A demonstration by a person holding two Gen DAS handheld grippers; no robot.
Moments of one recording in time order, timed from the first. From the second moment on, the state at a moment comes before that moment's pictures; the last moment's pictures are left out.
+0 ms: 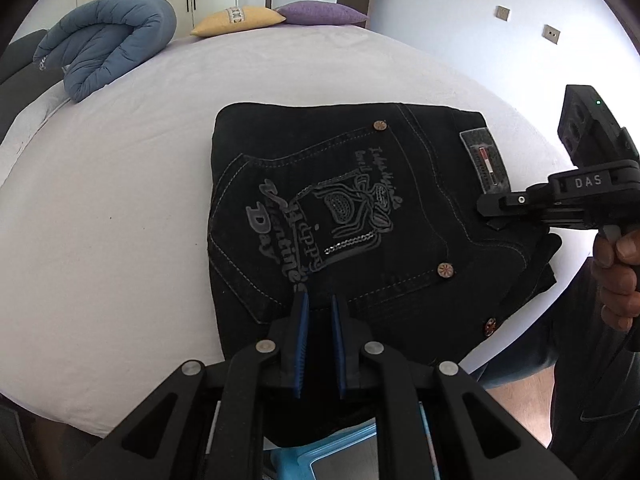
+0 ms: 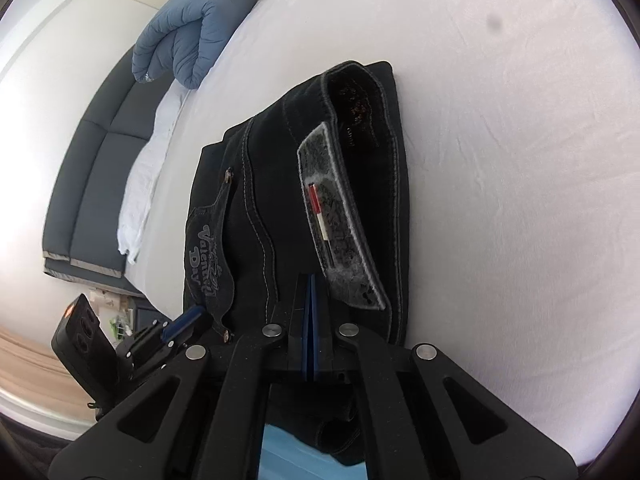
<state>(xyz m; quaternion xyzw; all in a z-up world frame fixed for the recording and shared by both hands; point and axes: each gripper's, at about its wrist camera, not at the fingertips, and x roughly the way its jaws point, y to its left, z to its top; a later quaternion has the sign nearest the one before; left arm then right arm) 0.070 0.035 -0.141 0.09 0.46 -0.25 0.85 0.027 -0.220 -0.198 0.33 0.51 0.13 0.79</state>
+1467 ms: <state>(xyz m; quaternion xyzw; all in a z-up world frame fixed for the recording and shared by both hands) 0.181 0.064 -0.147 -0.04 0.57 -0.29 0.77 0.049 -0.275 -0.213 0.41 0.51 0.14 0.74</state>
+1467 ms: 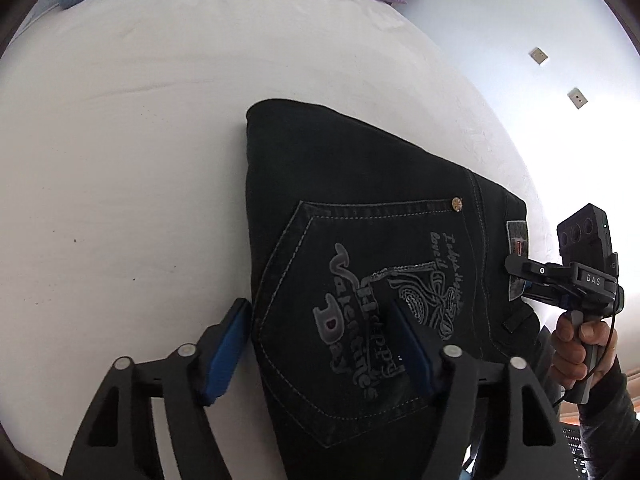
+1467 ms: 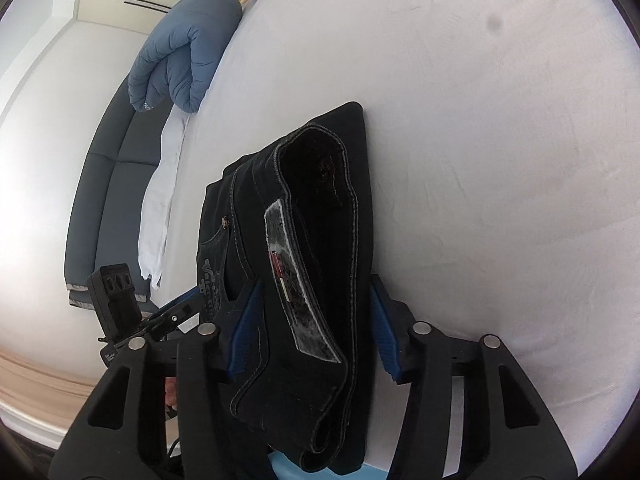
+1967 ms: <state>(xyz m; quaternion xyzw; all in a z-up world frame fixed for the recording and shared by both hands) 0.175 0.053 -0.116 -0.03 0.55 -0.29 0.78 0.044 -0.239 -0.158 0.27 0.49 0.11 0.82</state>
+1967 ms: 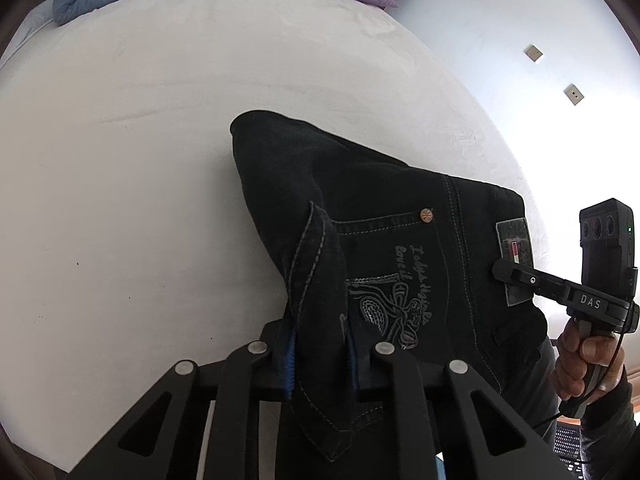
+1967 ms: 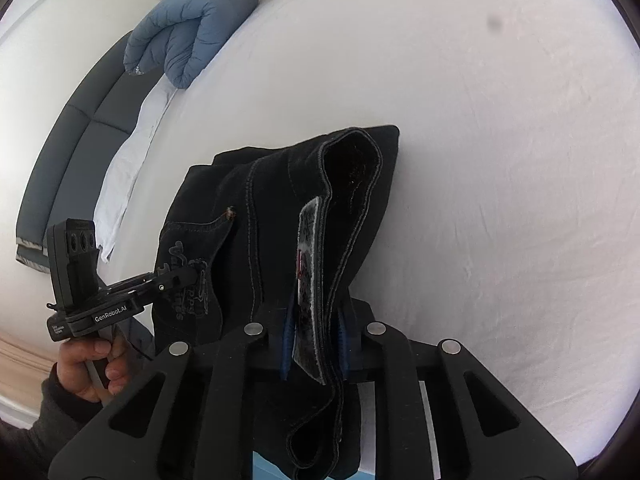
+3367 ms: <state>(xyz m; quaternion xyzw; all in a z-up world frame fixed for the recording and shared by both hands) 0.198 0.023 -0.015 0.03 0.27 -0.16 0.95 0.046 -0.367 -0.069 0.24 0.32 -0.05 0.91</state>
